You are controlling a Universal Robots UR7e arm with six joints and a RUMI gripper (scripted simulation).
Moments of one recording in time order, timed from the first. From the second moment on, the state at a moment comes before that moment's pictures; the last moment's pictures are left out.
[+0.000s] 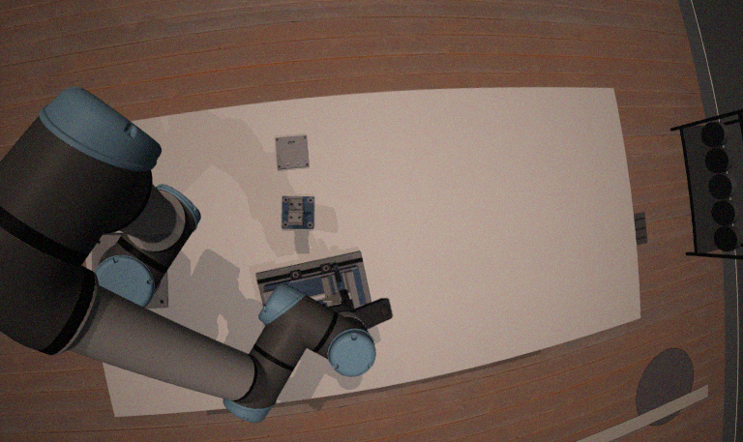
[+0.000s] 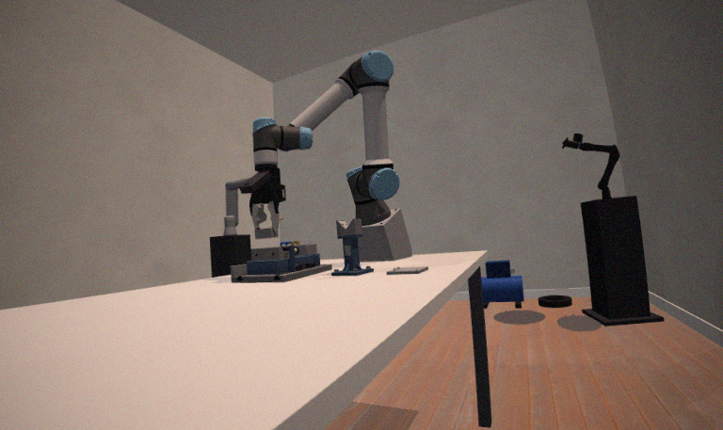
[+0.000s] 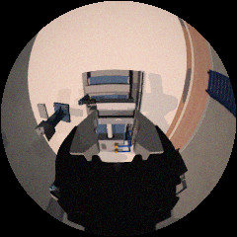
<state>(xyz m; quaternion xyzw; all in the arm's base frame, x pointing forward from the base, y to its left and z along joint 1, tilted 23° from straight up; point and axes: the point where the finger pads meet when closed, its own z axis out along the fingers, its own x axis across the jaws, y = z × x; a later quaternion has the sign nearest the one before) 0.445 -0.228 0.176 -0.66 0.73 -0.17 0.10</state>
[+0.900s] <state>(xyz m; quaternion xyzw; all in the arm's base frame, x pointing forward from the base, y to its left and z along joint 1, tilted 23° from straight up) 0.447 -0.229 0.170 -0.66 0.73 -0.17 0.10</state>
